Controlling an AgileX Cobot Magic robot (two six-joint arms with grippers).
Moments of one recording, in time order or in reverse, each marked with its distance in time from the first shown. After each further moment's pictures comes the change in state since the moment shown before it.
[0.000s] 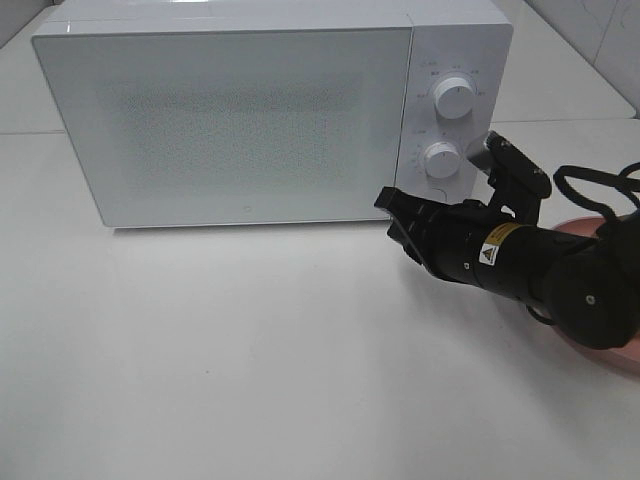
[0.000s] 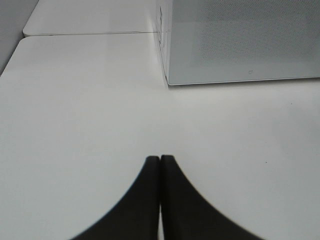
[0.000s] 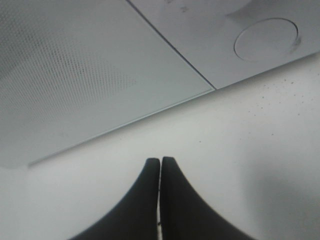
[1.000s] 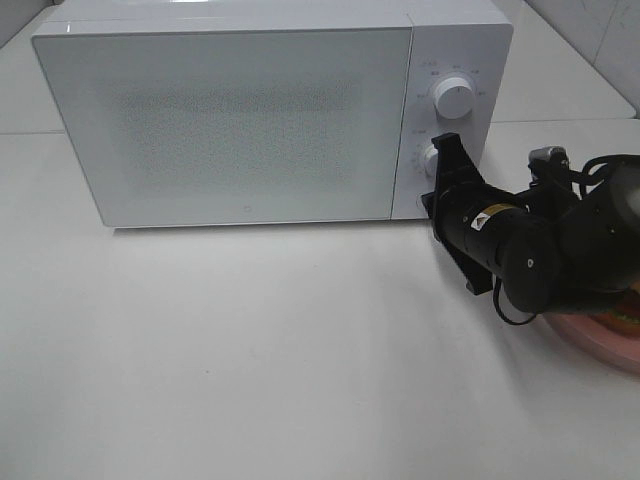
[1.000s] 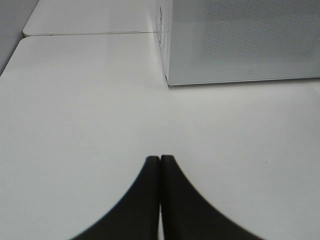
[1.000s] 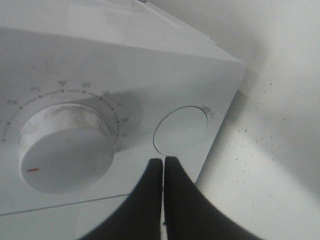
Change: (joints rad) left arm 0.000 0.000 0.000 0.000 0.000 0.000; right arm 0.000 0.127 -0.129 0.420 -0.078 0.338
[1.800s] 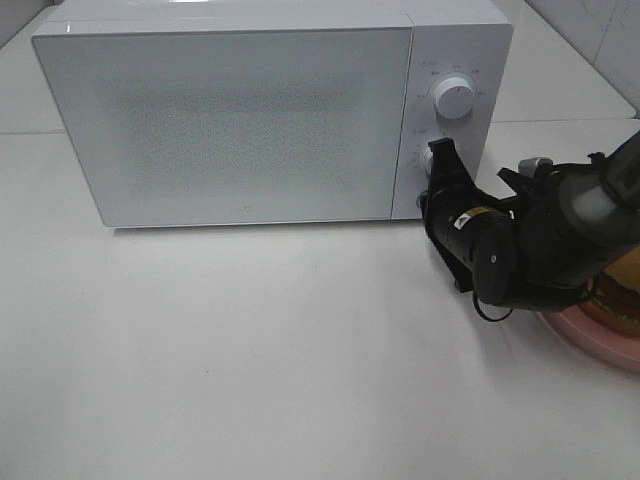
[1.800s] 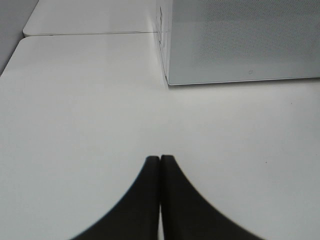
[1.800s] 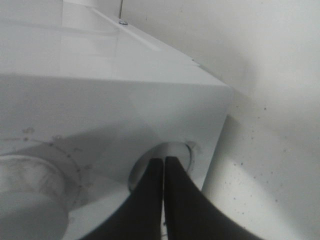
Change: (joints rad) left arm 0.000 0.000 0.000 0.000 0.000 0.000; right arm 0.000 0.118 -0.098 0.098 -0.039 -0.001
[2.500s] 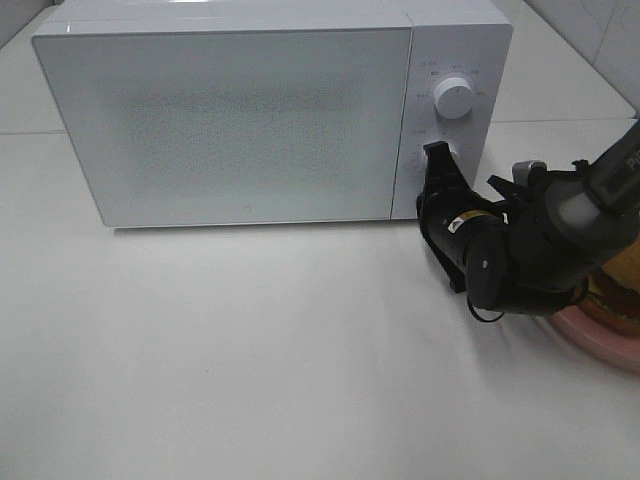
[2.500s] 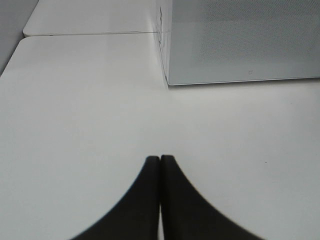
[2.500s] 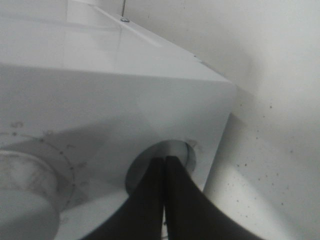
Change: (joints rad) left arm 0.000 0.000 0.000 0.000 0.000 0.000; right arm 0.003 0.034 -0.023 -0.006 -0.034 0.002
